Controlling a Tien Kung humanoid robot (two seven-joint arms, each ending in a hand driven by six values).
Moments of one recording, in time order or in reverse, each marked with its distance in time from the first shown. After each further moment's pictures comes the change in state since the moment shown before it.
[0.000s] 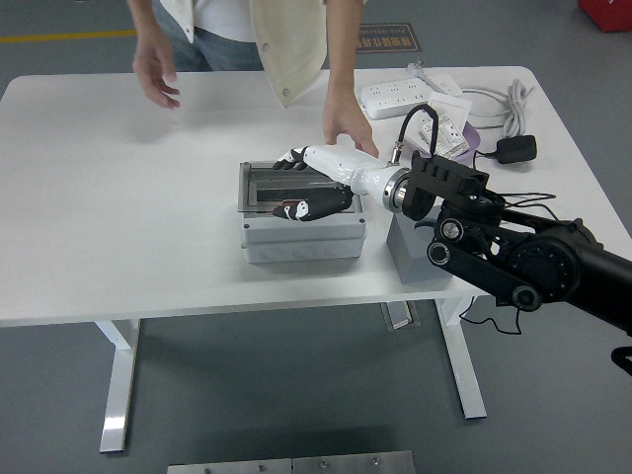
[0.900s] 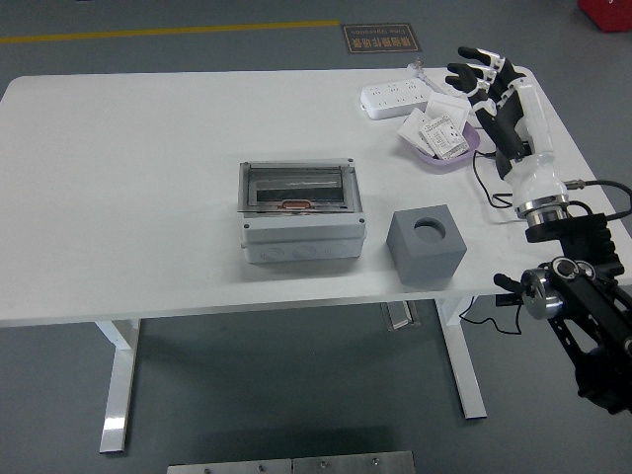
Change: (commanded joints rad) left arm 0.023 -0.016 0.041 0.000 -0.062 0.006 -0.014; right arm -0.602 0.011 0.672 0.185 0.531 -0.342 0.426
